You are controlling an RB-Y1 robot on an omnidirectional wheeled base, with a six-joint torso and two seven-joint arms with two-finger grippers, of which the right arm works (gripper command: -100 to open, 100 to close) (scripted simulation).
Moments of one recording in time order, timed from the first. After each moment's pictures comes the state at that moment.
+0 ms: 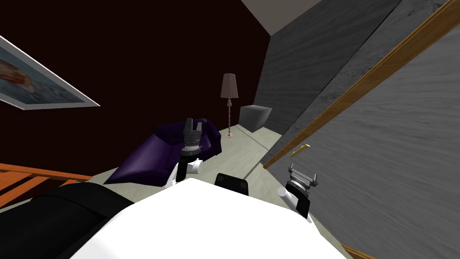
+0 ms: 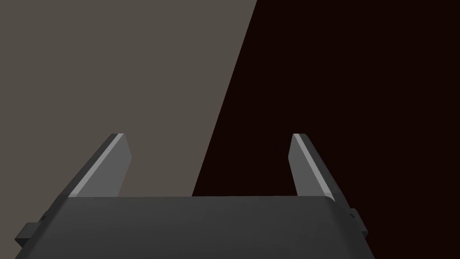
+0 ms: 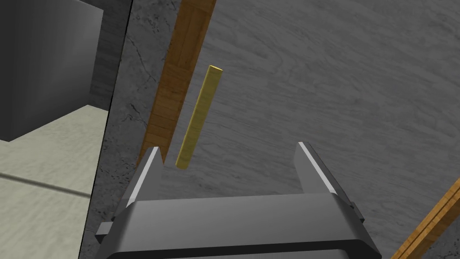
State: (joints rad) arm 0.16 -0.21 -0.32 -1.08 -0.59 -0.81 -0.92
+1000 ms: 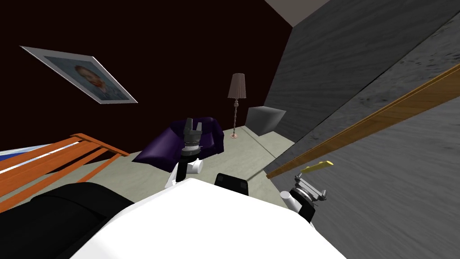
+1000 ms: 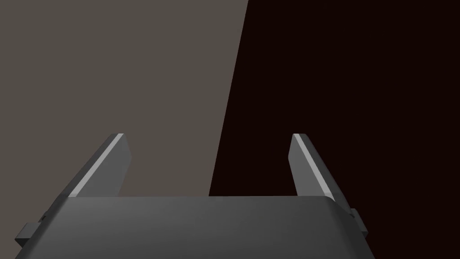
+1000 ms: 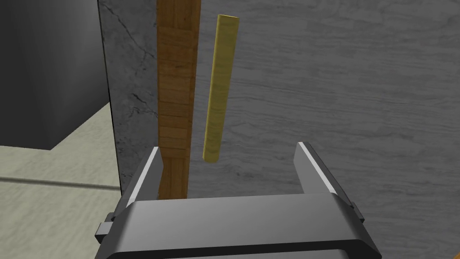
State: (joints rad) arm 0.08 -0.24 -0.39 -0.81 -0.73 -0.85 -1.12
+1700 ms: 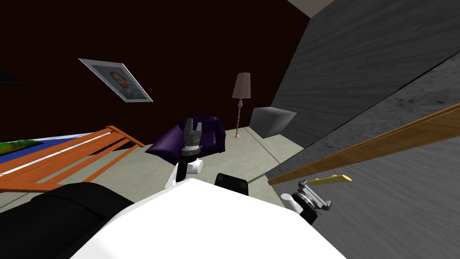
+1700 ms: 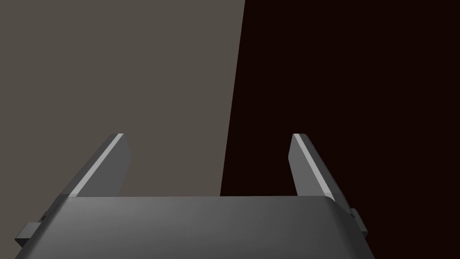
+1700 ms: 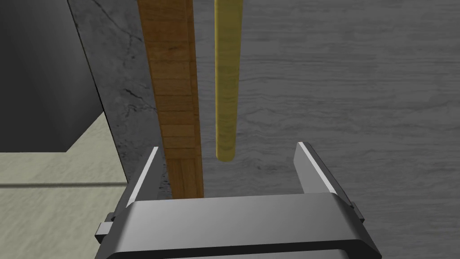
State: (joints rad) arm 0.03 -0.26 -0.42 -0.64 -0.81 -0.88 -1.24
